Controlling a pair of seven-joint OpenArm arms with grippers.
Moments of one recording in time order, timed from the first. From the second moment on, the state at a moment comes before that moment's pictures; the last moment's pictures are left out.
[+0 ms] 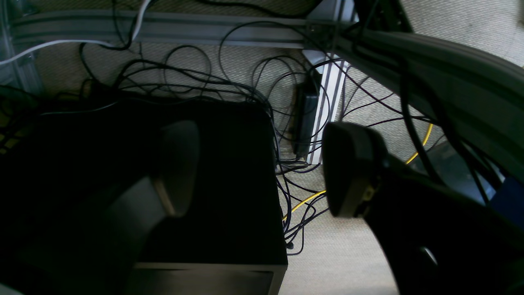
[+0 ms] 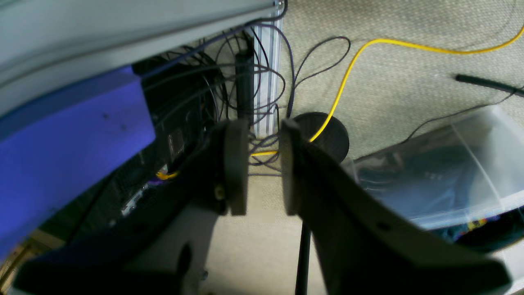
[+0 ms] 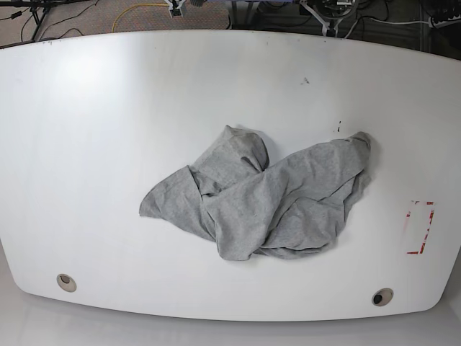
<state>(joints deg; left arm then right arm) 7.9 -4.2 -26.3 13.4 21.1 -11.7 -2.8 -15.1 1.3 16.2 15.9 -16.0 20.4 2.2</state>
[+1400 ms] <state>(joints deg) 7.3 -4.0 -26.3 13.7 20.6 -11.7 -3.1 -15.3 1.5 16.3 16.0 -16.0 20.4 1.3</state>
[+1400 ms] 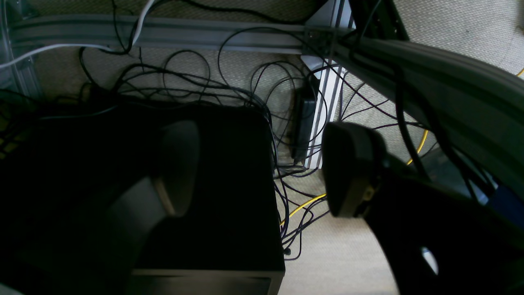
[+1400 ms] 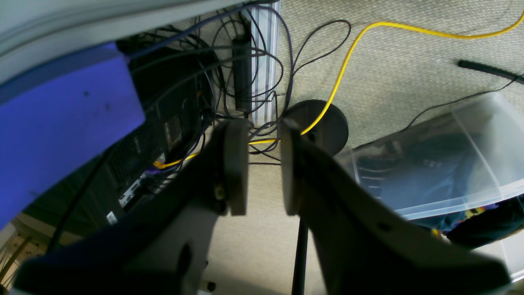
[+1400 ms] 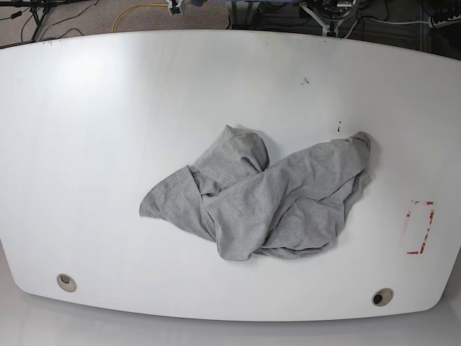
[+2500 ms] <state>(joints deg) 7.8 -3.7 -26.3 16.4 19.5 -14.0 -2.9 -15.1 1.5 16.2 16.6 -16.0 20.7 1.1</state>
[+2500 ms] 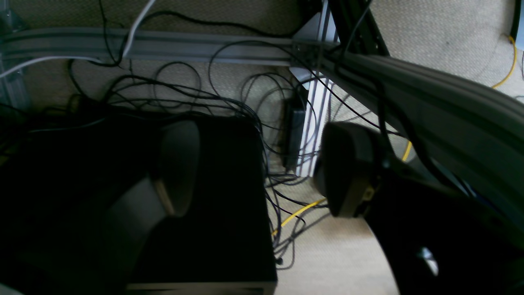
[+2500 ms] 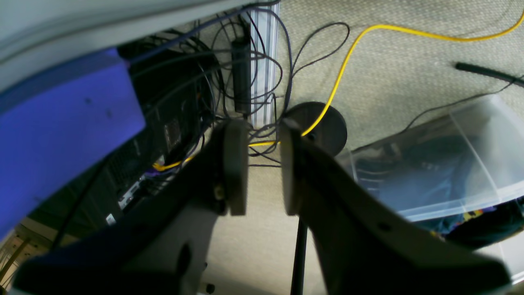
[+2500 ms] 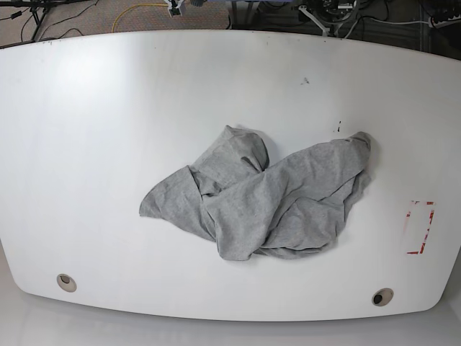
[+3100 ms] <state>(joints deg) 8.3 -3.6 -26.3 17.6 19.4 -13.2 -3.3 -15.7 1.2 16.3 16.8 -16.2 20.8 1.6</state>
